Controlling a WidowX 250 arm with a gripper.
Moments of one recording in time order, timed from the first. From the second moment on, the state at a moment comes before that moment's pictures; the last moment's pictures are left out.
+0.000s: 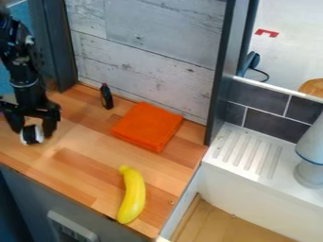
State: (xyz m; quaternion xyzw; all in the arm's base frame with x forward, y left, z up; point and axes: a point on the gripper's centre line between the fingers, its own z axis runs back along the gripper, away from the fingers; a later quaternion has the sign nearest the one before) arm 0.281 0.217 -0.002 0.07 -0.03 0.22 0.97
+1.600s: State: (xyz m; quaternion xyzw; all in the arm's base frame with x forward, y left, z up) arm 0.345 0.024 0.047 -0.05 -0.11 0.06 0.99
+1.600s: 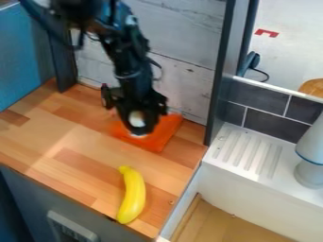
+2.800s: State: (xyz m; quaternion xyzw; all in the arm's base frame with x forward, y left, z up) arm 0.343 -0.024 -0.013 -0.07 -0.05 0.00 1.00
